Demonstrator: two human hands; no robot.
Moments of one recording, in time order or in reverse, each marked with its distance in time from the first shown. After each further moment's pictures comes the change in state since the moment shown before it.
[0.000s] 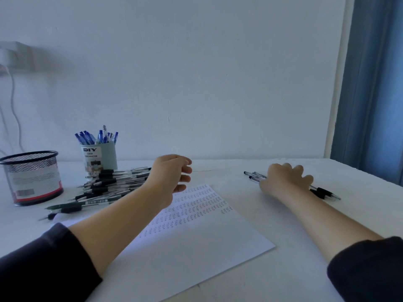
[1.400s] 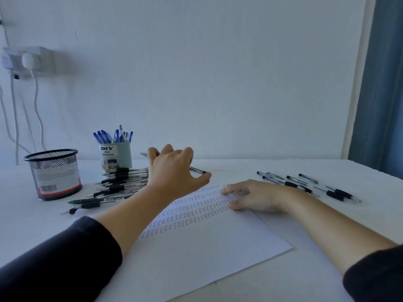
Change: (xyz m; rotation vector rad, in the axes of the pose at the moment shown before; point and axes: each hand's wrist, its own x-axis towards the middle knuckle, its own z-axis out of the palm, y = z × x) left_hand 0.024 -0.020 -0.025 1.324 0.284 0.754; right_hand -0.024 -0.033 0.009 0.401 -0.573 -0.618
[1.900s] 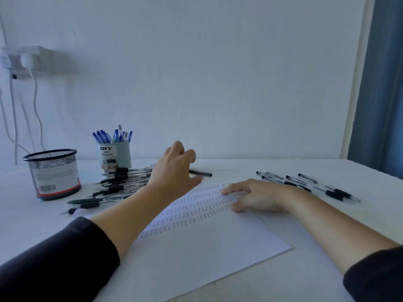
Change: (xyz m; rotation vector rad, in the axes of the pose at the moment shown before) left_hand 0.001 -0.002 0.001 -0.178 -0.105 0.049; right_hand -0.006 -0.001 -0.003 0.028 -0.015 0.001
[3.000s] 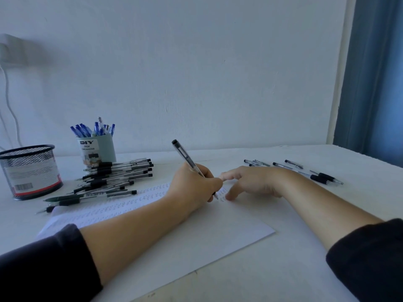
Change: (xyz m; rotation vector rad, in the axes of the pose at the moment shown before) left_hand -0.027 0.077 0.001 -0.845 -0.266 -0.488; right_hand 0.006 0.012 -0.008 0.041 -0.039 0.023
